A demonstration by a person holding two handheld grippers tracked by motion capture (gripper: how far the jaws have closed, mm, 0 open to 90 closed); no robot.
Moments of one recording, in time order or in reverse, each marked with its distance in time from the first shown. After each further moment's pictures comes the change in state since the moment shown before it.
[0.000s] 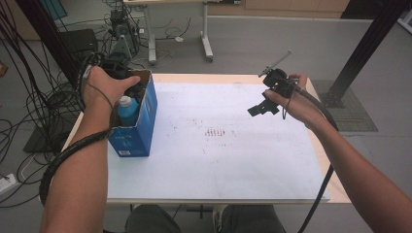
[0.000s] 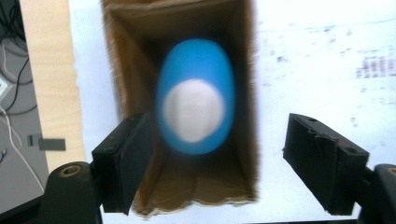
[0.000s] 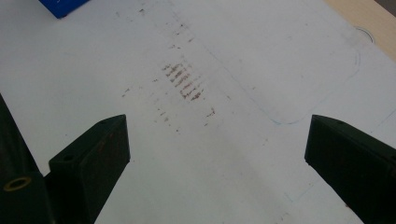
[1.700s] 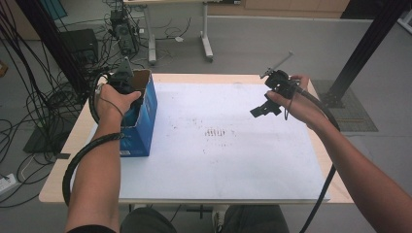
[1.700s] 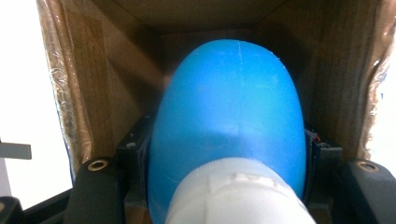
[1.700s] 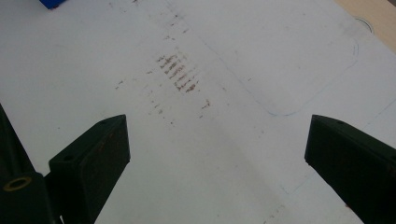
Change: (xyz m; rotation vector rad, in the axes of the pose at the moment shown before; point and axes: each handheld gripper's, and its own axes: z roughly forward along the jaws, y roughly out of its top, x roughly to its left) left arm 0.025 0.011 0.083 0.088 -0.005 -0.089; right arm -0.007 -0.006 0.002 0.019 -0.002 0.003
